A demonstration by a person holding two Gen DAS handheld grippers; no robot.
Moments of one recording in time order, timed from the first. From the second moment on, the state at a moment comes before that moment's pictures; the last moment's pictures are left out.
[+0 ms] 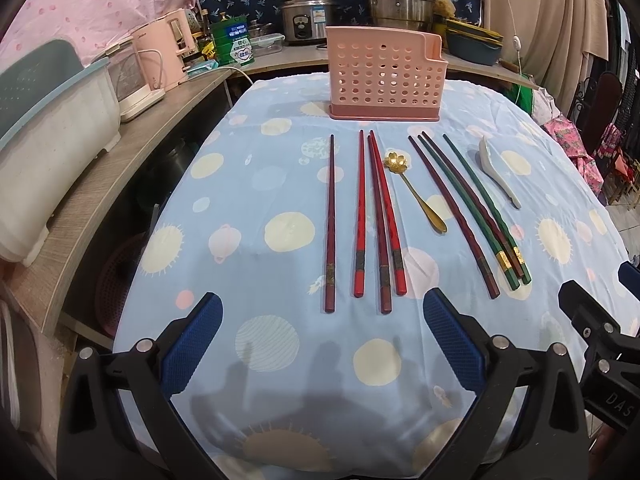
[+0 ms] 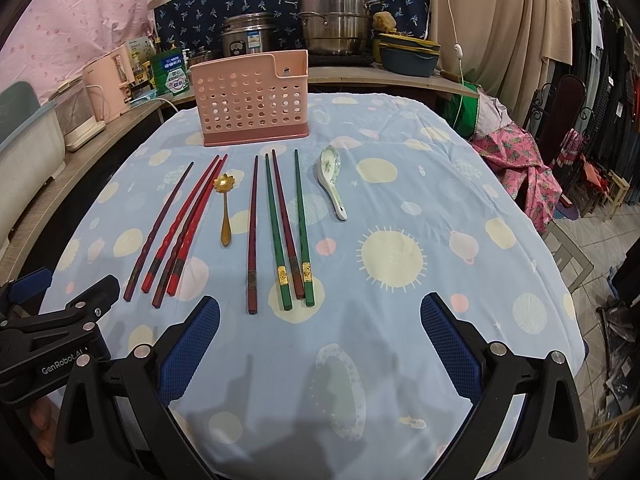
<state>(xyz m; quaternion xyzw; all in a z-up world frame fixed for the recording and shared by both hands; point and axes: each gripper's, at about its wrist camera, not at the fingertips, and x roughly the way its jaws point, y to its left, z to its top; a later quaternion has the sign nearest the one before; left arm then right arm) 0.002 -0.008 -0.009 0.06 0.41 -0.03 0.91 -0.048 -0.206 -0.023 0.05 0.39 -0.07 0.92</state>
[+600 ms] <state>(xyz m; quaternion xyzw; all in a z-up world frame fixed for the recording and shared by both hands) 0.002 -0.010 -0.010 0.07 0.41 -0.03 0.91 -0.047 -0.207 -0.024 0.05 0.39 -0.07 0.92</state>
